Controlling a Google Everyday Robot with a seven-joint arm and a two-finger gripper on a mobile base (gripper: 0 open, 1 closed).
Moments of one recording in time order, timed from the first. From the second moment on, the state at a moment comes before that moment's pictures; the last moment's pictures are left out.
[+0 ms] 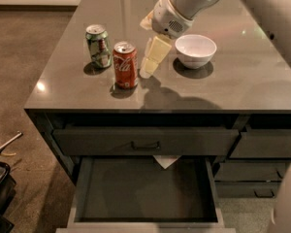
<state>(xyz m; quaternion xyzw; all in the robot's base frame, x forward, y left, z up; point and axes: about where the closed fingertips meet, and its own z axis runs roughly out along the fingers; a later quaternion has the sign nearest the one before) 0.623 -0.006 0.927 -0.69 0.65 0.14 0.29</state>
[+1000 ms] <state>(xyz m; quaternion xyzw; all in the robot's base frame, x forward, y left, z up) 0.637 0.025 0.906 -0.66 0.65 0.22 0.30</state>
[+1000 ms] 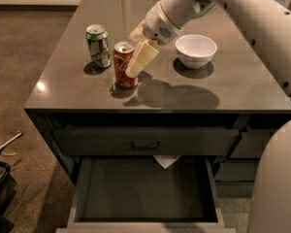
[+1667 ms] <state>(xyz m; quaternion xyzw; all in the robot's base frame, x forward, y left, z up) 0.637 0.025 0.906 -0.66 0.65 0.22 0.30</state>
